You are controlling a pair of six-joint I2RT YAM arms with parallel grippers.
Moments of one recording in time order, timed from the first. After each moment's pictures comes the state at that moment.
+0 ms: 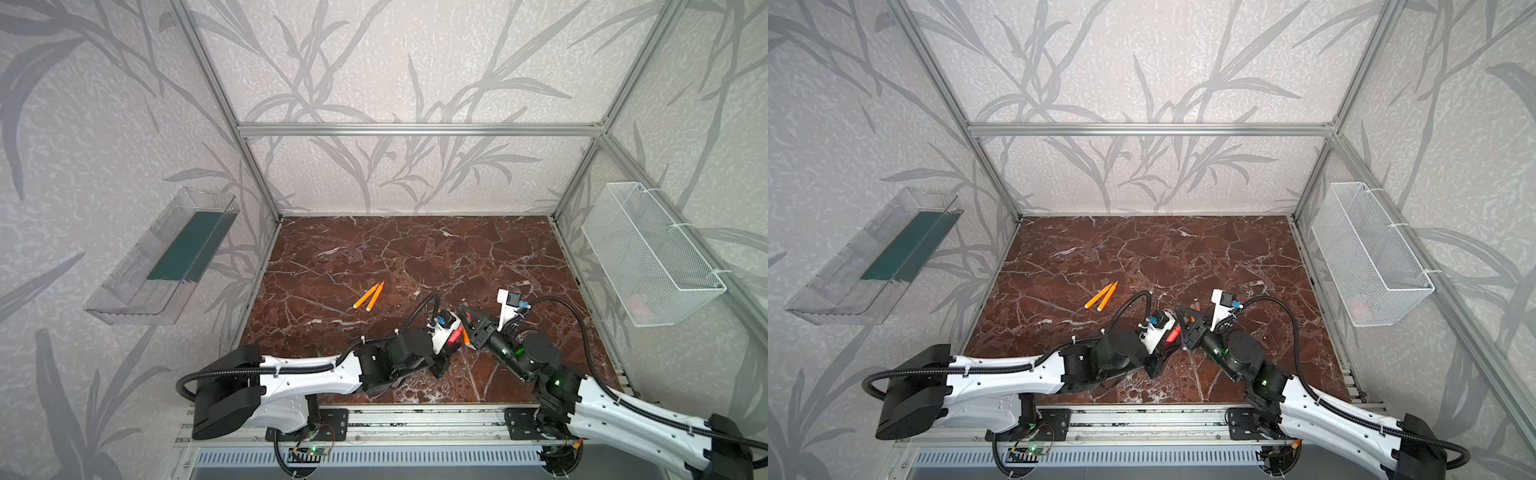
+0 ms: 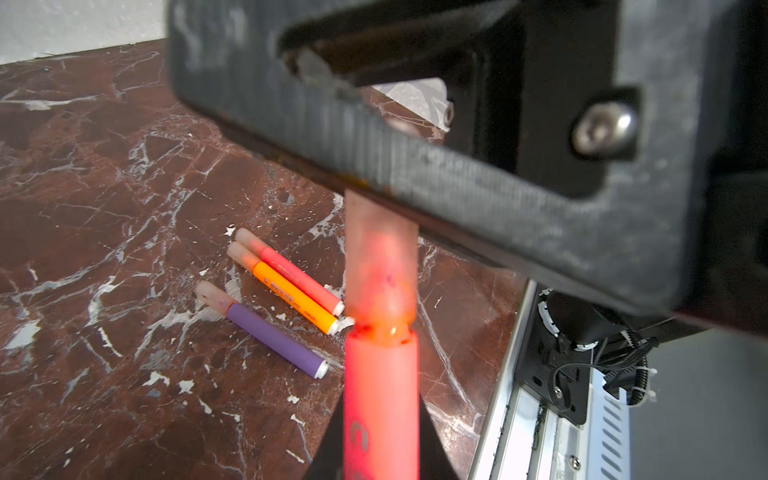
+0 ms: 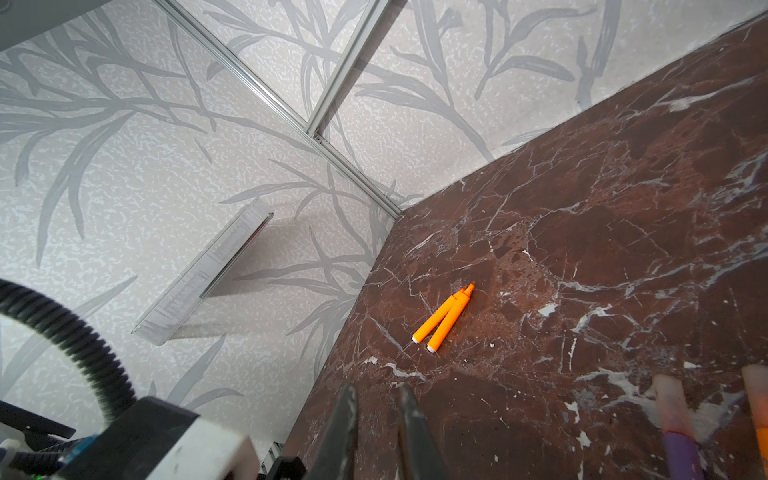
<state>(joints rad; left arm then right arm) -1.24 1.30 0.66 0.21 -0.14 -0.31 0.97 0.68 0.27 0.42 0.23 0.85</state>
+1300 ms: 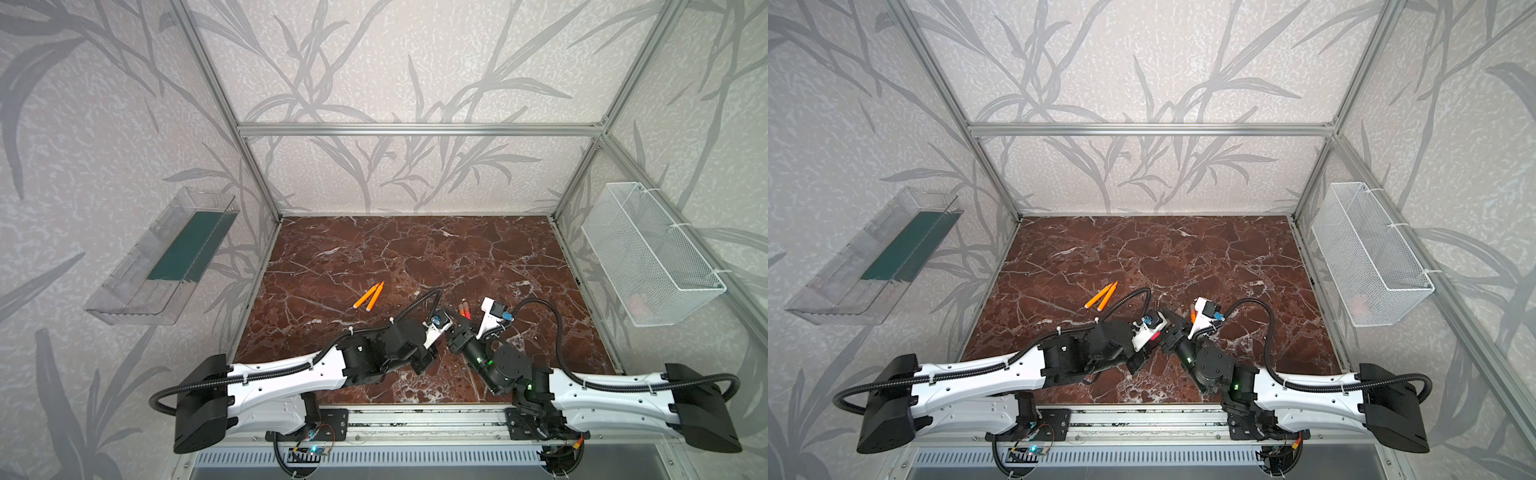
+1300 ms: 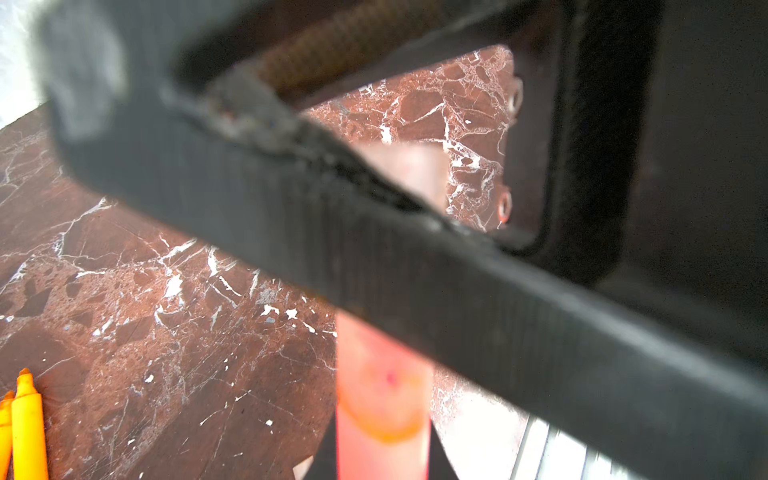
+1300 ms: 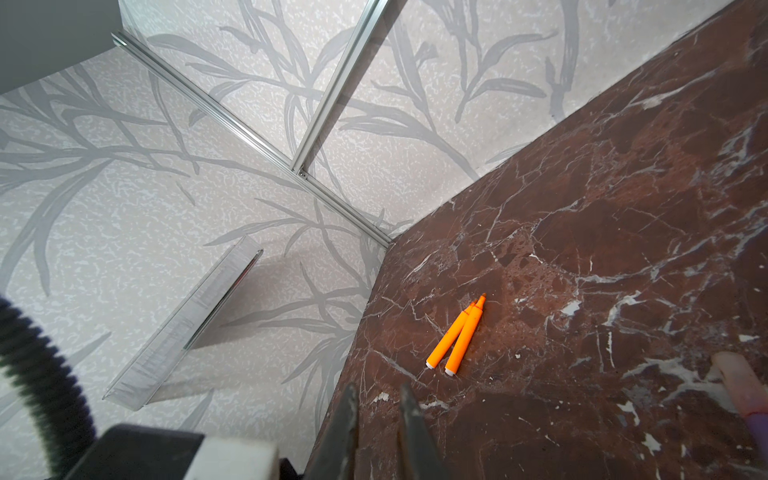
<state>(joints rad) -1.16 1.17 0.75 -0.19 -0.14 -0.12 1.30 0.98 0.34 0.67 0.71 0.93</state>
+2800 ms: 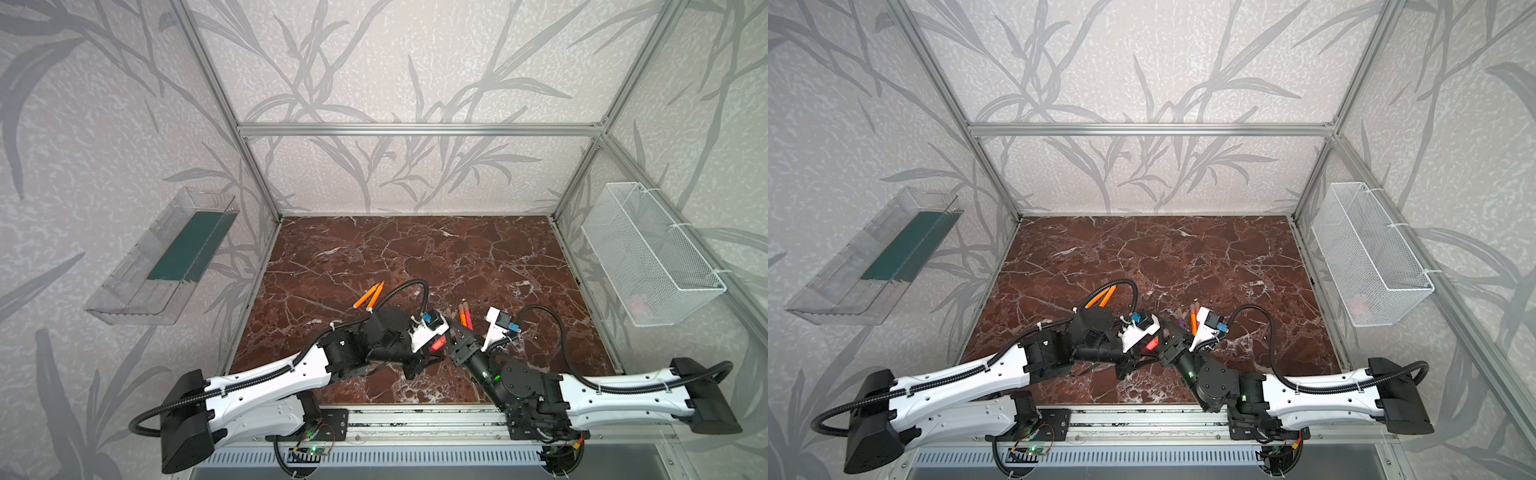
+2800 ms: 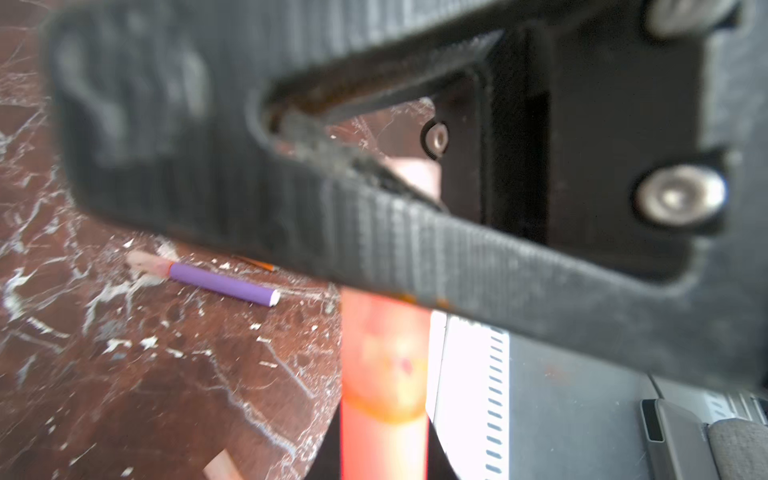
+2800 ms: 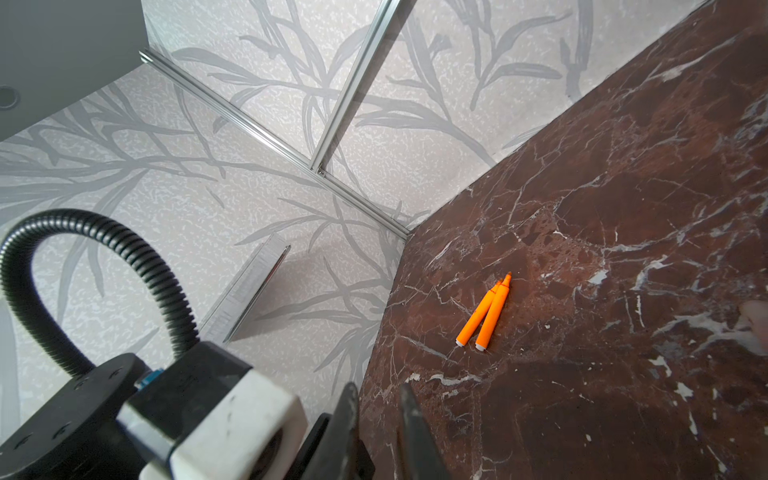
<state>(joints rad) -1.05 1.07 0.72 -0.17 0.35 -0.17 1.49 0.87 0.41 0.49 0.88 0.96</state>
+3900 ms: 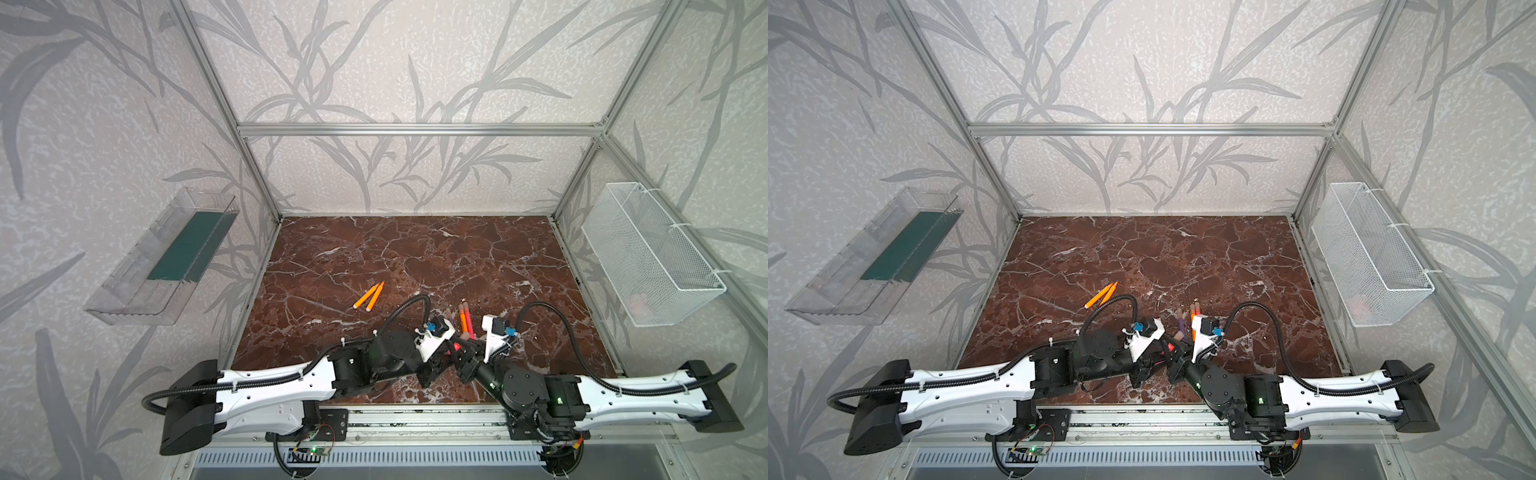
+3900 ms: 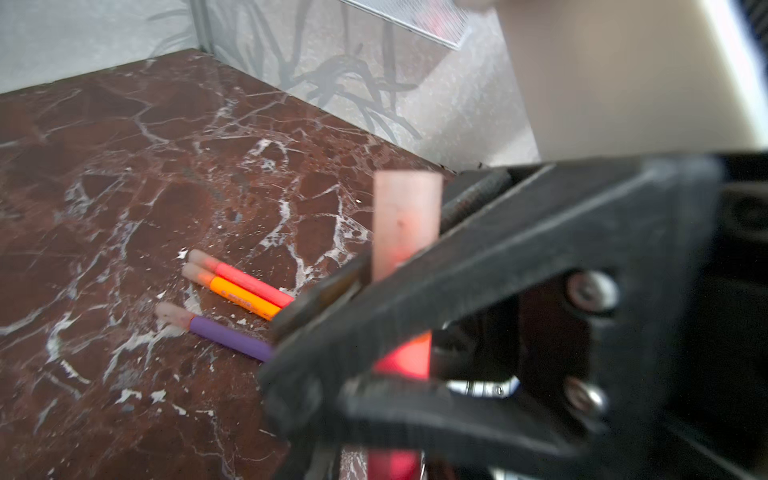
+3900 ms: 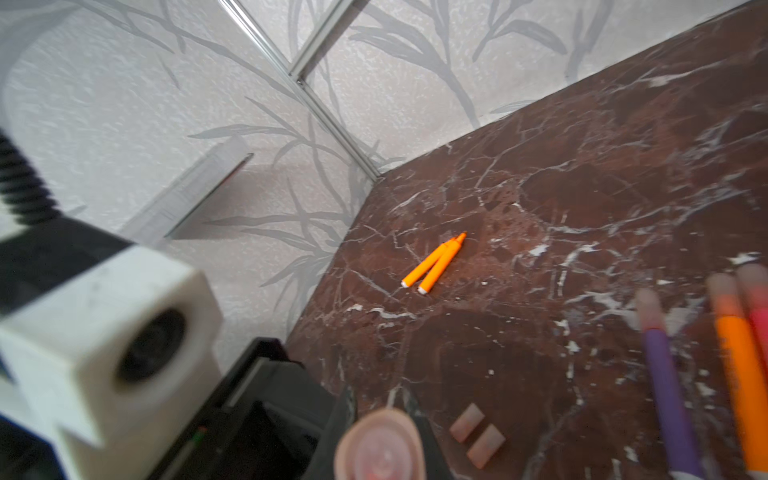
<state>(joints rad) -1.23 1.07 0.61 0.12 -0.01 -0.27 1.49 0.72 0.42 0.07 0.83 0.86</state>
